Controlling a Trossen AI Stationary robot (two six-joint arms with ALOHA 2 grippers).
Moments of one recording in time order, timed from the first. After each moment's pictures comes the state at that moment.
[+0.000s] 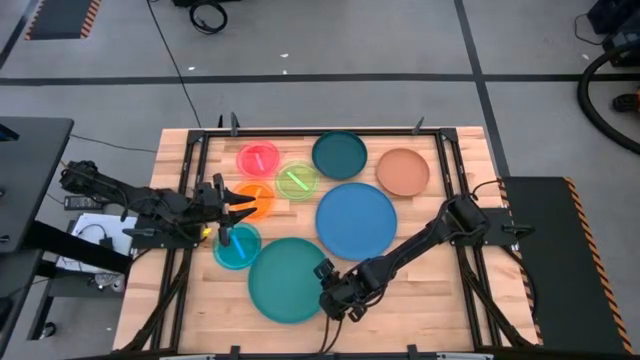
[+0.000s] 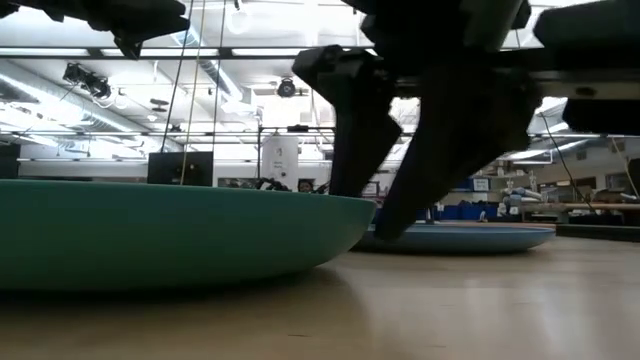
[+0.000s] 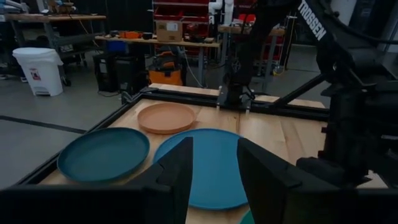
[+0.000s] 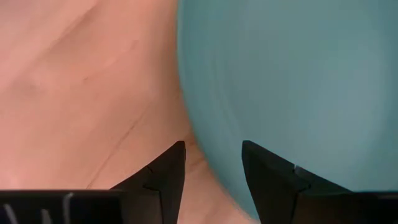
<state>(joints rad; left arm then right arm) -0.37 0.55 0.43 0.03 -0.60 -0.12 0.50 2.12 1.52 -0.51 0.21 -0.29</state>
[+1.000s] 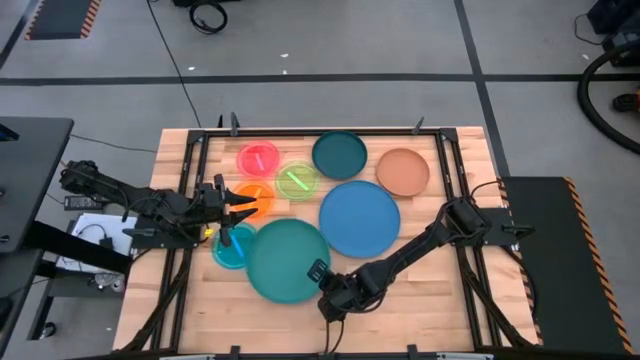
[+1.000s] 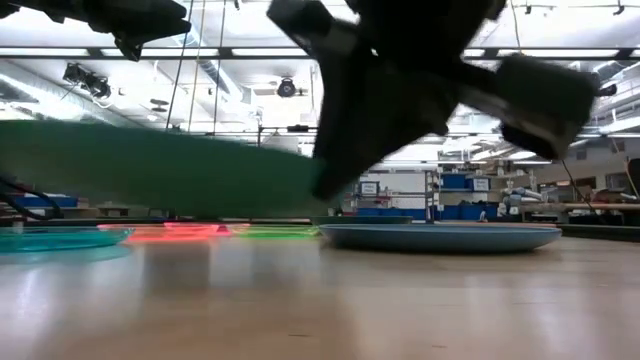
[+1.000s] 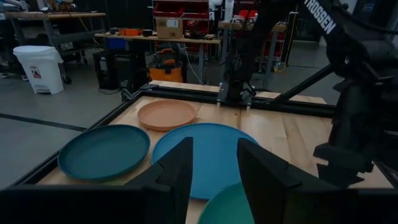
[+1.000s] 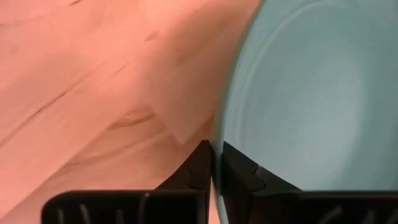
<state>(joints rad) -0.37 0.56 0.43 0.03 -0.61 -0.12 0.52 2.14 1.59 -0.57 0.44 -0.55</state>
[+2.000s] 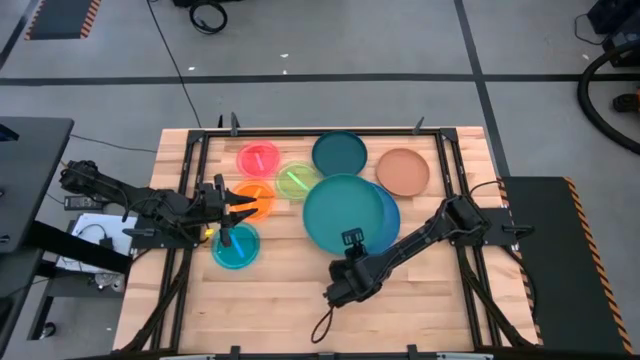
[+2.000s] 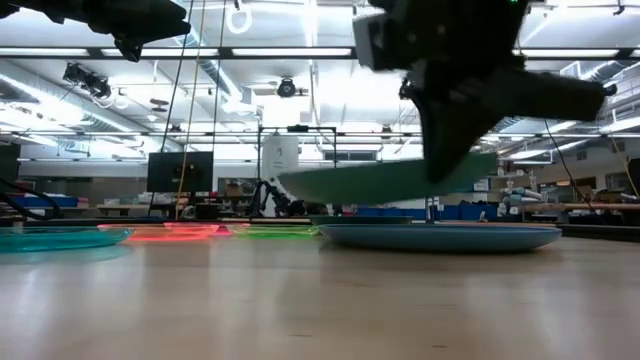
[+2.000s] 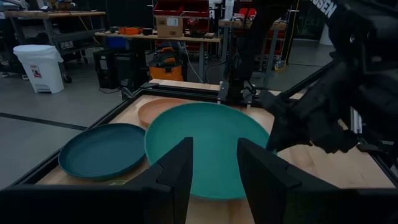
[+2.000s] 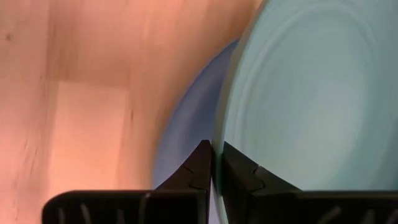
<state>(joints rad) -0.37 0.56 0.43 0.03 -0.61 -0.12 0.48 2.14 1.68 -1.26 0.54 0.30</state>
